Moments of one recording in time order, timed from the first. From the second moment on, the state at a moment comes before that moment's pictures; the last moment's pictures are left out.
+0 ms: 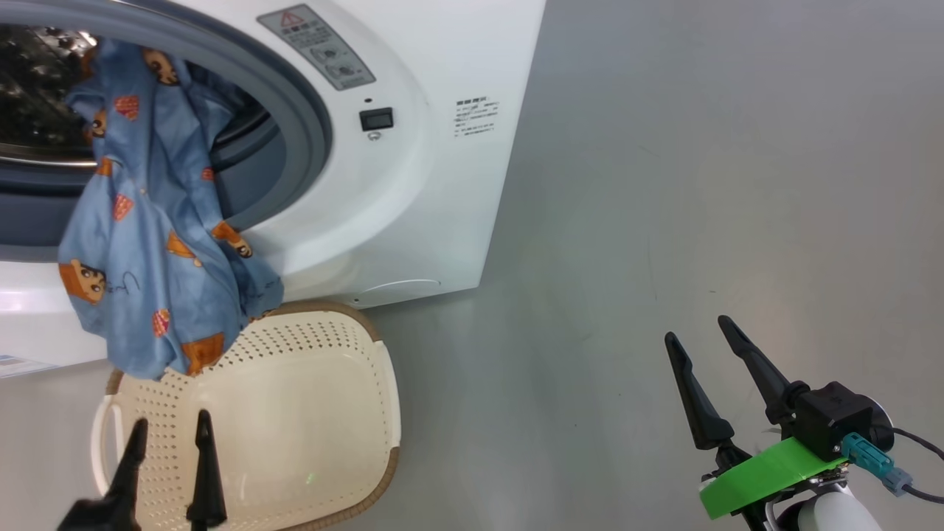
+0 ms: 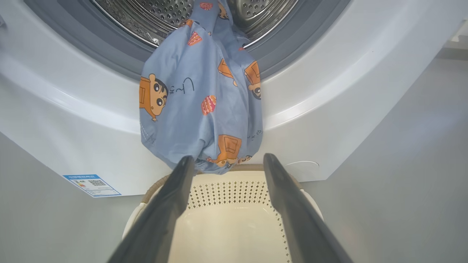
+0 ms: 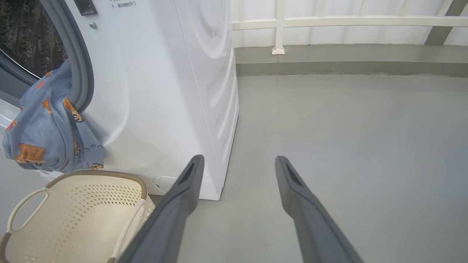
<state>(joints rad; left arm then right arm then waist) 0.06 0.05 0.07 0.09 -0.16 0.01 -0.26 -0.12 -0.15 0.11 0.14 0.21 0.13 -0.26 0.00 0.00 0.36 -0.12</state>
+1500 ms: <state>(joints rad) -0.46 0.10 0.14 0.54 -0.06 0.10 -0.26 -0.17 -0.16 0.10 0.12 0.21 0.13 -0.26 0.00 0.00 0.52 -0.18</state>
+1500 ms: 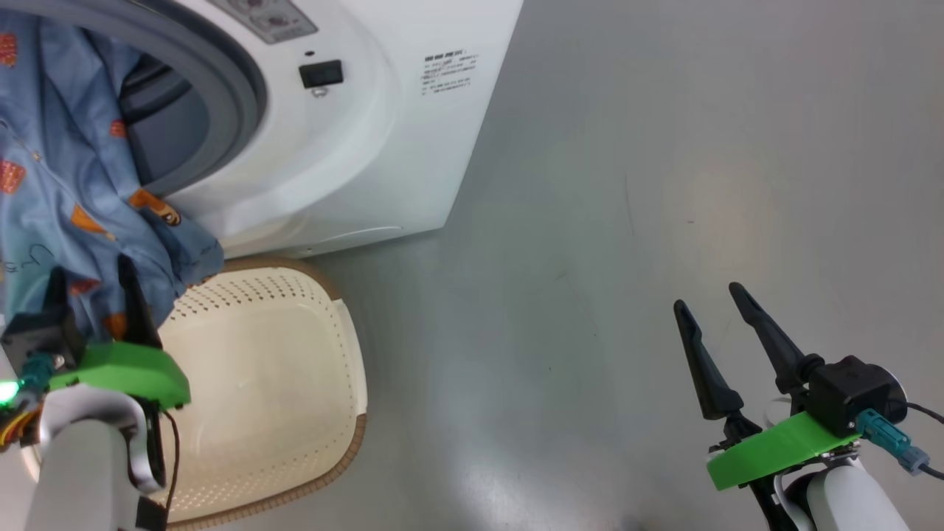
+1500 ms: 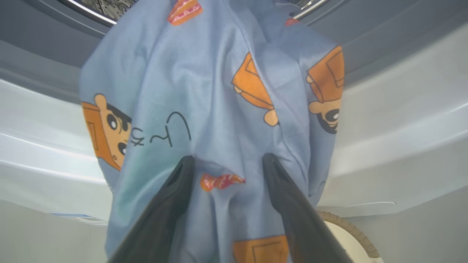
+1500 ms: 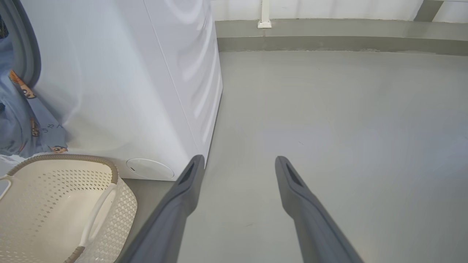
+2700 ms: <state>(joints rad) -0.48 0.05 0.19 0.35 -0.10 0.10 -0.26 -0.19 -0.14 0.08 0.11 0.21 0.13 -0.26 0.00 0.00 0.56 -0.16</state>
